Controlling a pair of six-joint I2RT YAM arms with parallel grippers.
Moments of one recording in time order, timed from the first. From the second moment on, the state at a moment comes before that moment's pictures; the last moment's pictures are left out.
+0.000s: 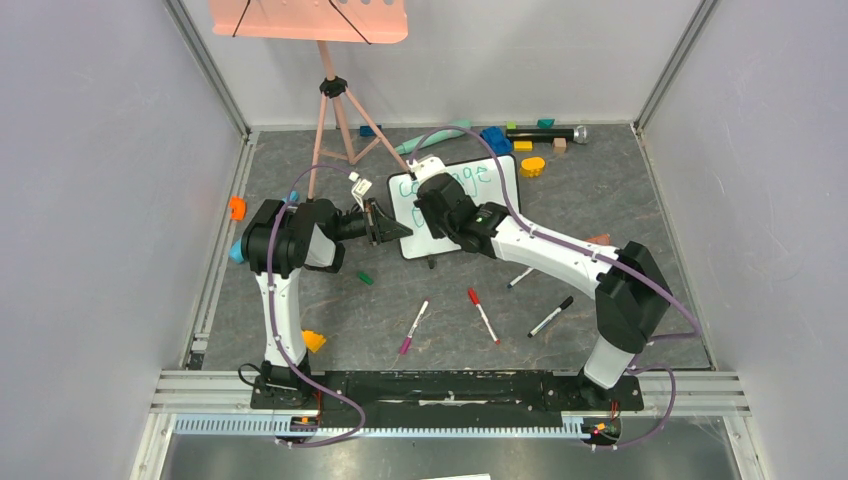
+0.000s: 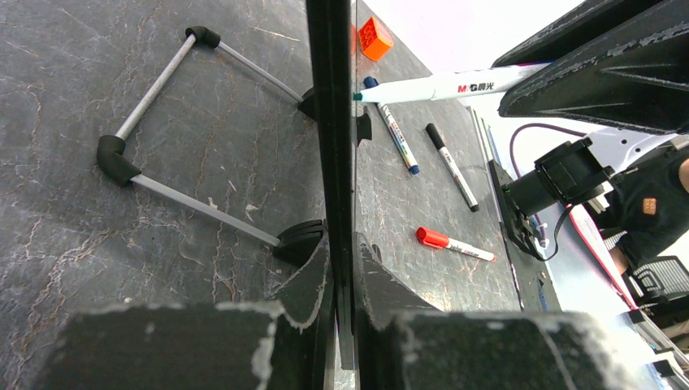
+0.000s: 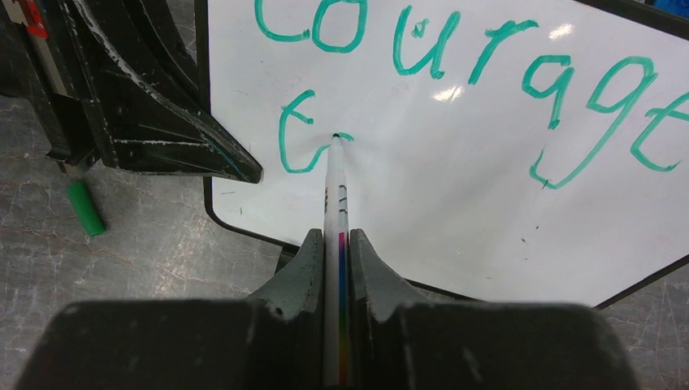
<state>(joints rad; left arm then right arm) -0.15 2.20 0.80 1.48 1.21 -0.75 0.85 1.72 1.36 -0.33 0.37 0.14</state>
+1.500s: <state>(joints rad) -0.15 2.20 0.80 1.48 1.21 -0.75 0.84 1.73 1.40 -0.37 0.38 0.15</state>
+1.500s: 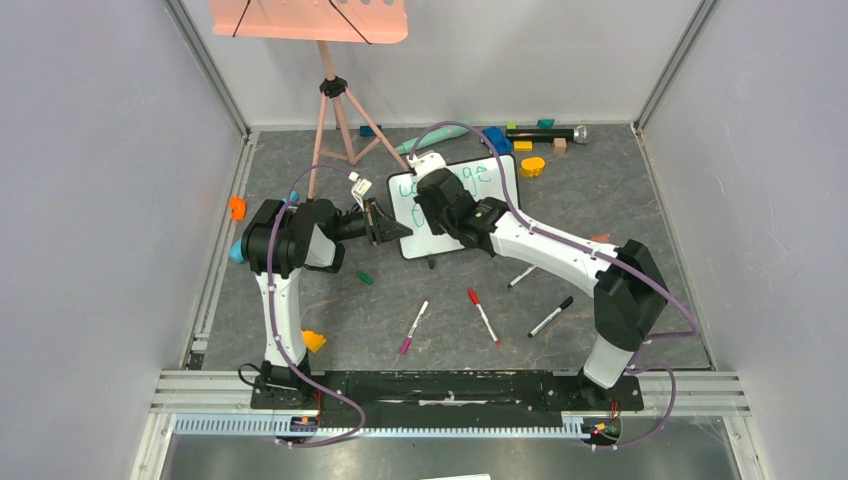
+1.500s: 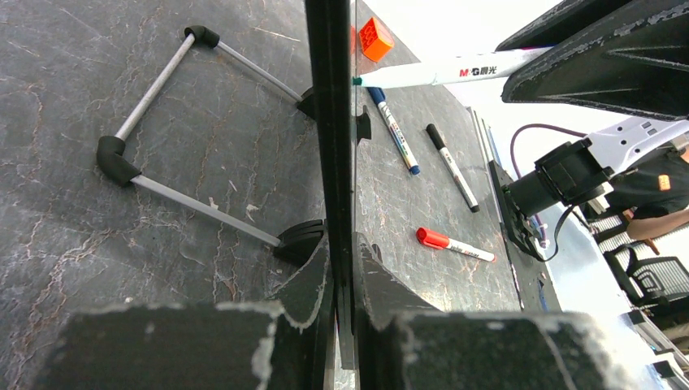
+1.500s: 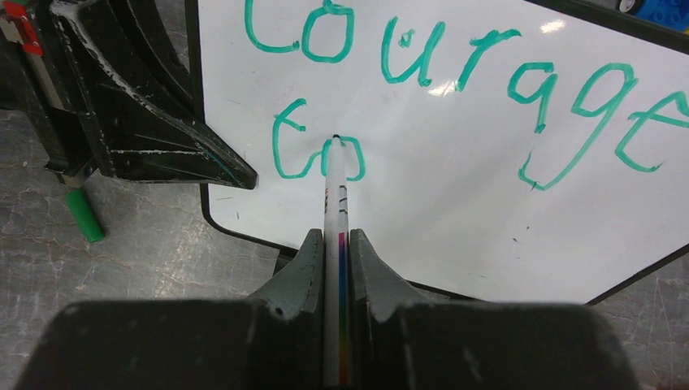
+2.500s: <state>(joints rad) -0.15 2.19 0.80 1.48 1.21 -0.75 0.78 1.46 1.14 -0.36 0.41 0.21</state>
